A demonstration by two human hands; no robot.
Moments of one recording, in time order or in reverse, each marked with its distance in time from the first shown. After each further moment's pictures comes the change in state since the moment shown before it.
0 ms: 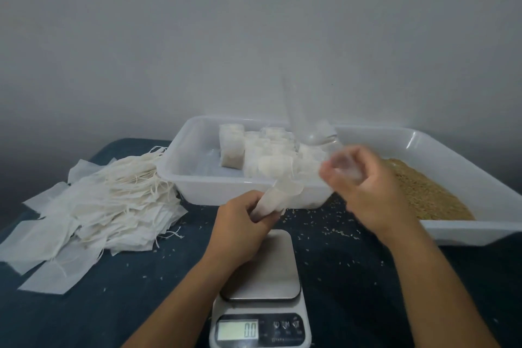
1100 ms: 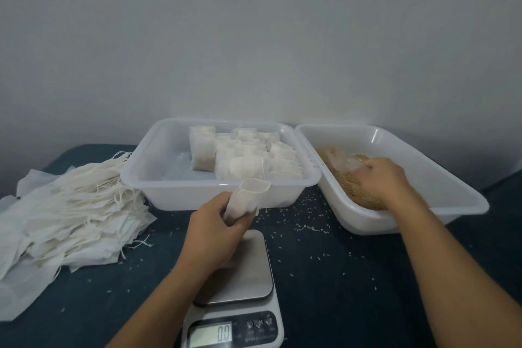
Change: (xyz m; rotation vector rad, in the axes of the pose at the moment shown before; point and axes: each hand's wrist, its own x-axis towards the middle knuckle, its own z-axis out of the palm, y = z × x) left_hand -0.005 0.006 0.005 0.000 0.029 -0.039; right_hand 0.059 0.097 -0.079 -0.648 0.085 0.530
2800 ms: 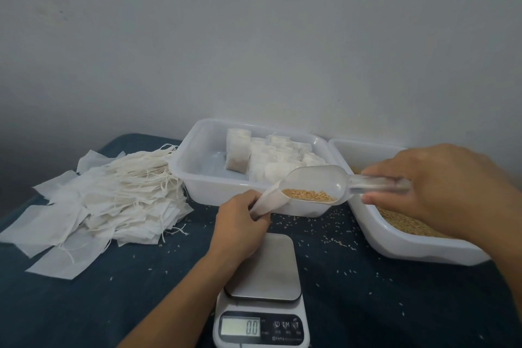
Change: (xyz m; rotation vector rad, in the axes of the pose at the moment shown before) left_hand 0.007 -0.005 -0.011 0.148 0.096 -0.027; right_hand -0.137 -0.105 -0.104 -0.576 0.000 -0.668
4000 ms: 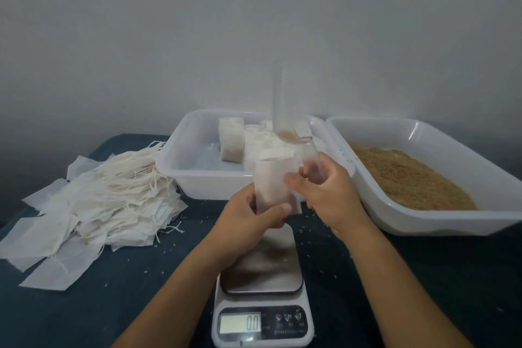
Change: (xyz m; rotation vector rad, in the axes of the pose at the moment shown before) left_hand -0.006 0.014 -0.003 -0.595 -0.402 -0.061; right_hand 0.050 -0.067 0.163 1.430 0.194 0.117
